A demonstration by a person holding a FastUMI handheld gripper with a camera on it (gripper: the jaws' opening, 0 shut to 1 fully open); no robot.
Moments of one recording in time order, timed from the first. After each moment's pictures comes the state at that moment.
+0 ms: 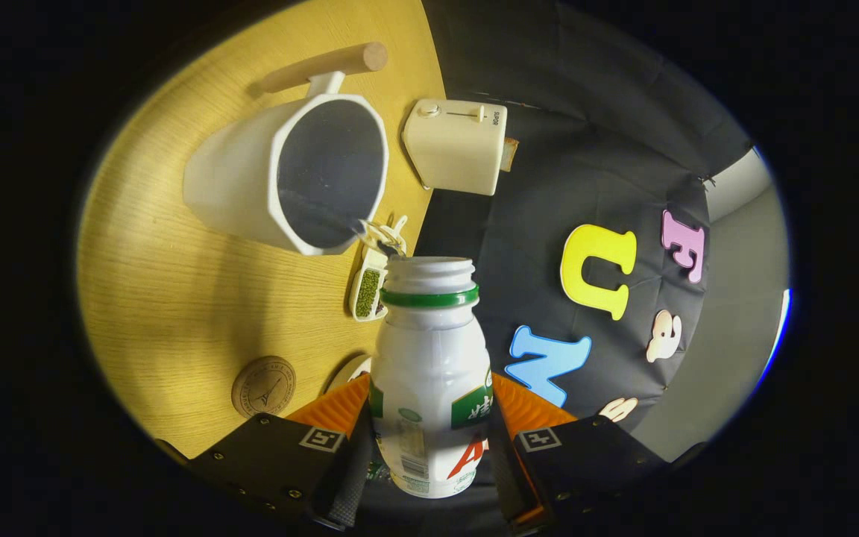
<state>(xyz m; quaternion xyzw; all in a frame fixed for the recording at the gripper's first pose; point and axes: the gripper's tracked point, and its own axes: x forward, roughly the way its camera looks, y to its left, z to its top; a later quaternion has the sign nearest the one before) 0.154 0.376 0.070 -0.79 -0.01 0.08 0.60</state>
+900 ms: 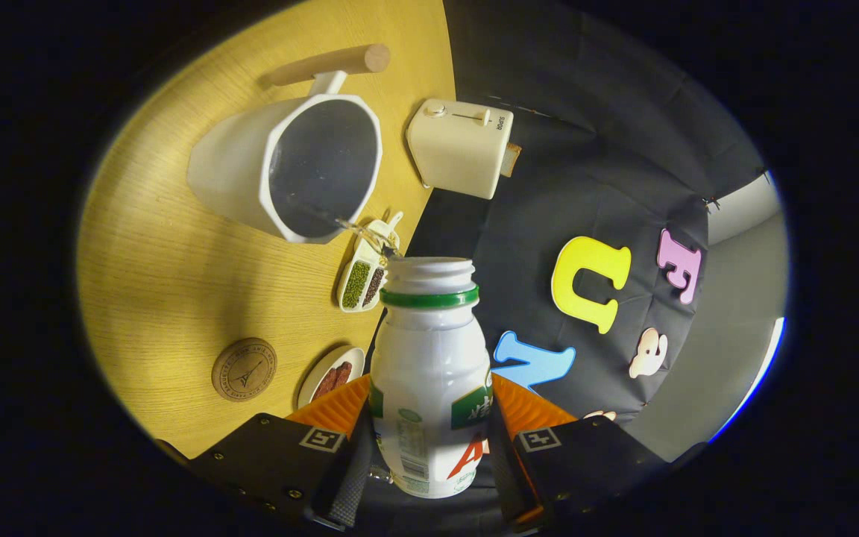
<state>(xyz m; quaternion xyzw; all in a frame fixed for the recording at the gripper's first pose) 0.152 0.381 0.086 -0.82 -0.02 0.07 0.57</state>
